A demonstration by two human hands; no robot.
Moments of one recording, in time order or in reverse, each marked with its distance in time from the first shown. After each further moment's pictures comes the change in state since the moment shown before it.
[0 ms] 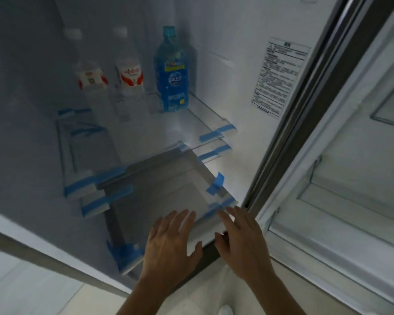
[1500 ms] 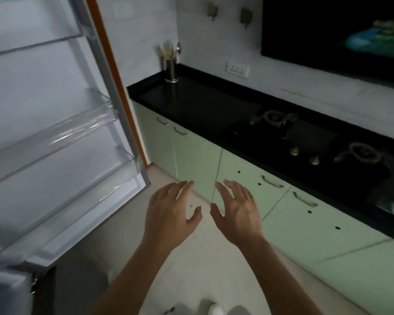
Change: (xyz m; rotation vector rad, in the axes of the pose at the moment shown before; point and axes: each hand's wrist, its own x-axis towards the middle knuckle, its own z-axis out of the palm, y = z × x) left_hand -0.187 0.378 0.028 -0.357 -0.322 1.340; right_hand -0.456 0.005 -0.183 -0.397 0.374 1.437
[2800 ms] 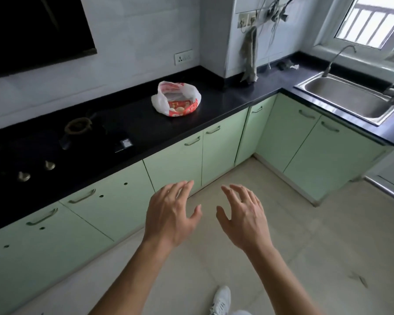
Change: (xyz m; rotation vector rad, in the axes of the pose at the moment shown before) left_hand -0.149 0.469 0.107 -0.248 -0.363 1.155; right_hand -0.445 0.220 -0.173 -0.225 0.396 1.230
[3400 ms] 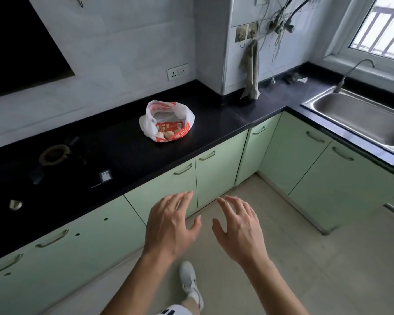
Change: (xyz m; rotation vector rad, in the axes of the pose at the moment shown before) left_hand 0.175 0.038 0.050 0.003 -0.020 -0.044; right_hand 0.166 0.084 0.007 0.030 -0.060 -0.030
